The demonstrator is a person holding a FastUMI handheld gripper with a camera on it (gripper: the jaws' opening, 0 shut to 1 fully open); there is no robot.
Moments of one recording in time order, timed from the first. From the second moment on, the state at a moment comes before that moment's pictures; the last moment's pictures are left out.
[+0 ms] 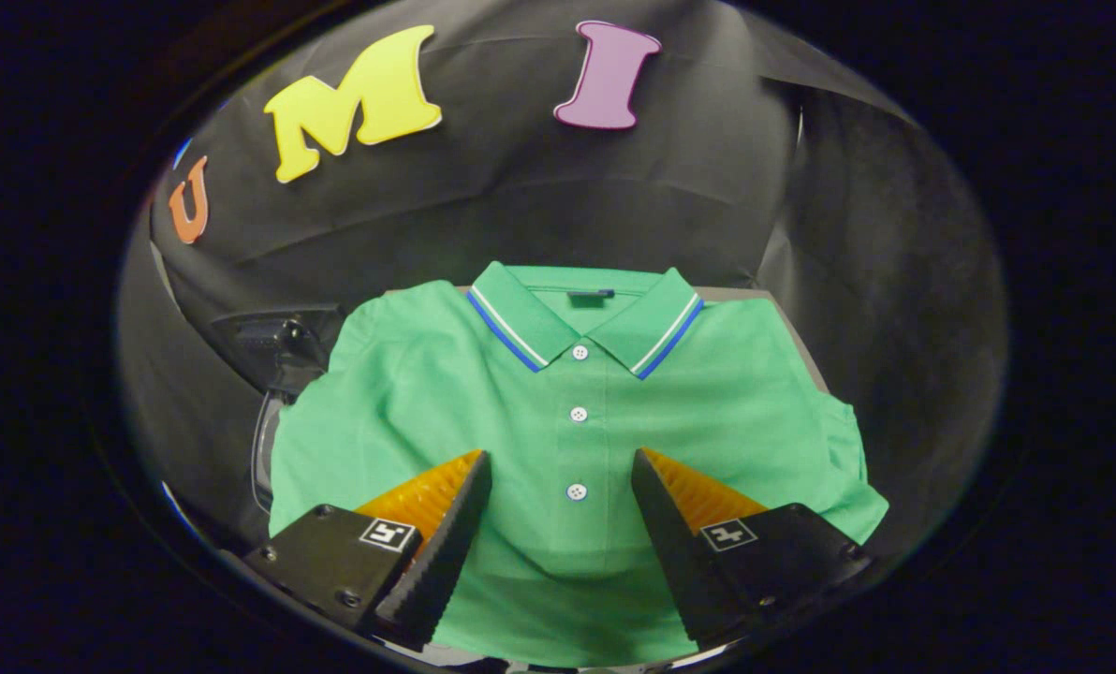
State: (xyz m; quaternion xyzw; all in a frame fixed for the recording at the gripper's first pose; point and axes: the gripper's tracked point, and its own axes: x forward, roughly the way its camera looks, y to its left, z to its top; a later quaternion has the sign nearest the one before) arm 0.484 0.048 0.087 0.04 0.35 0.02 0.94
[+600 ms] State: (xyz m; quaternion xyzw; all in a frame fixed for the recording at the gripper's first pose) arm 0.494 0.041 0.085 0.05 0.36 0.01 0.93
